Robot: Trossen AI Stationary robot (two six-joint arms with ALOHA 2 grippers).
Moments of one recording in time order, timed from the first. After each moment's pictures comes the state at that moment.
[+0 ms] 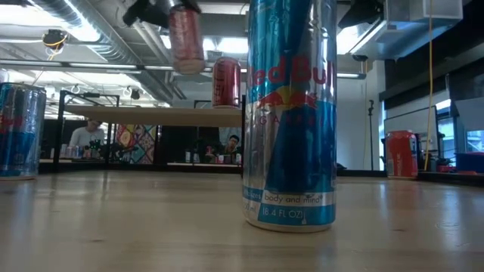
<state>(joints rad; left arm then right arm) 0.09 1.11 1.20 -0.64 -0.54 -0.72 0.01 1.06 1.21 -0.85 0.00 0.08</state>
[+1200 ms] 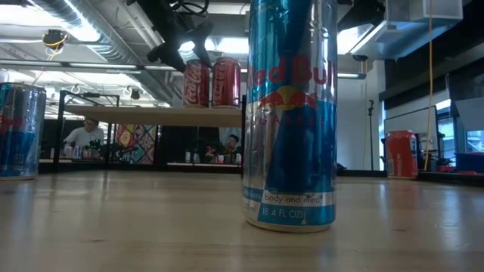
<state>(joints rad) 0.53 1.37 1.28 -0.54 -0.38 -0.54 0.01 1.06 1.21 -0.81 0.15 0.26</state>
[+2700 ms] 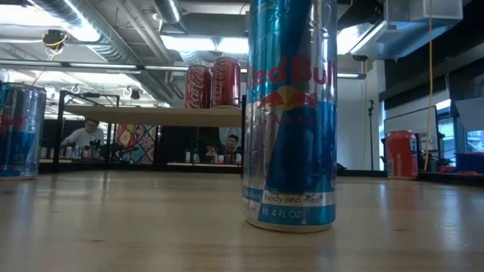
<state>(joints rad) 0.06 1.27 1.63 -1.10 0.00 -0.64 0.01 1.06 1.21 -0.81 0.12 0.19</state>
